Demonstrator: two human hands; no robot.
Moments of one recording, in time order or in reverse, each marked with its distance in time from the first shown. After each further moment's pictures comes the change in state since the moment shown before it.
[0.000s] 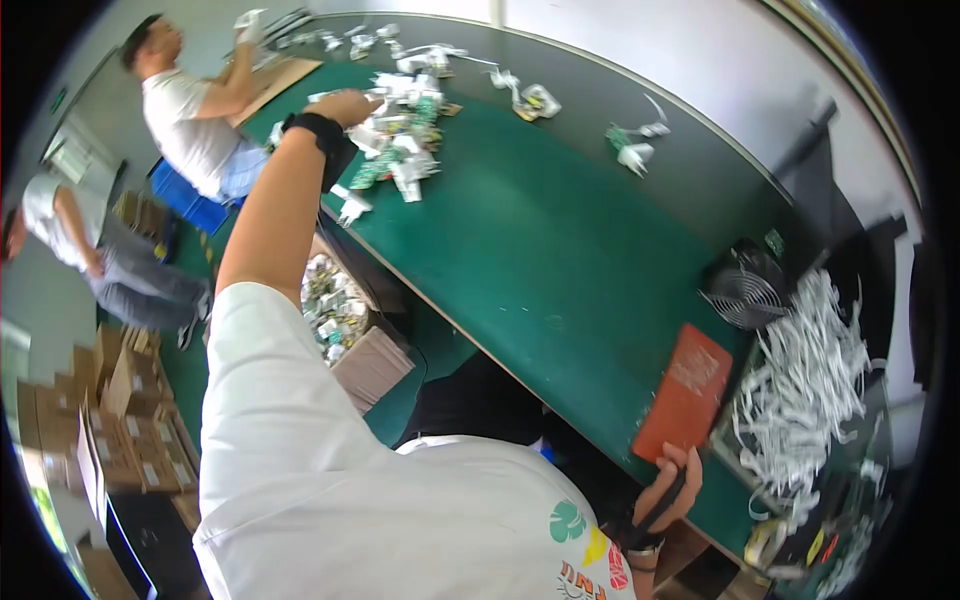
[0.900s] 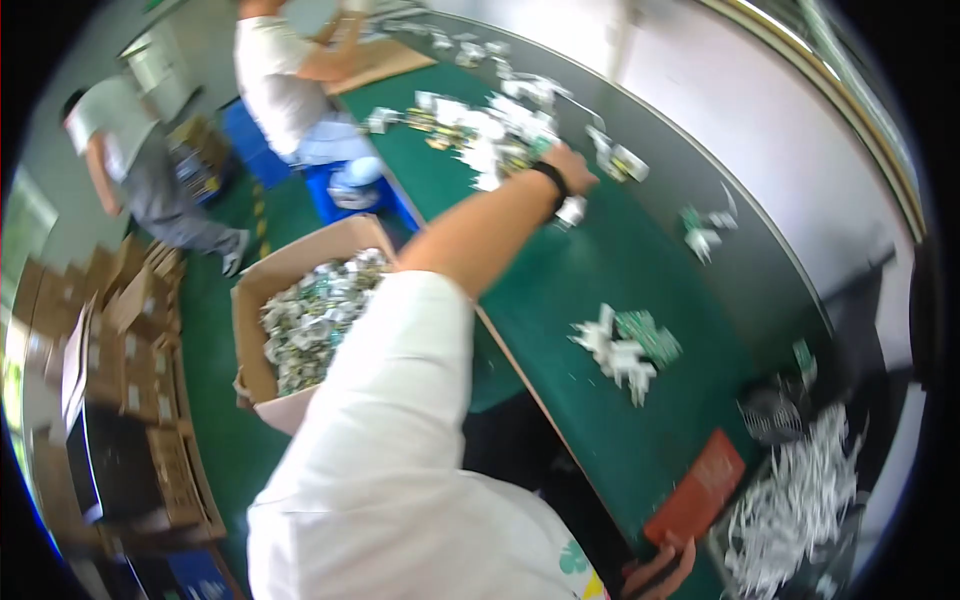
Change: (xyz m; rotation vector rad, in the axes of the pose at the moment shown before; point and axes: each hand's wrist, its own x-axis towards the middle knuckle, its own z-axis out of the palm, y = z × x) left_hand 0.050 0.129 0.017 0.068 0.079 0.115; right_hand 0.006 0.006 -0.007 -0.042 -0.074 -0.179
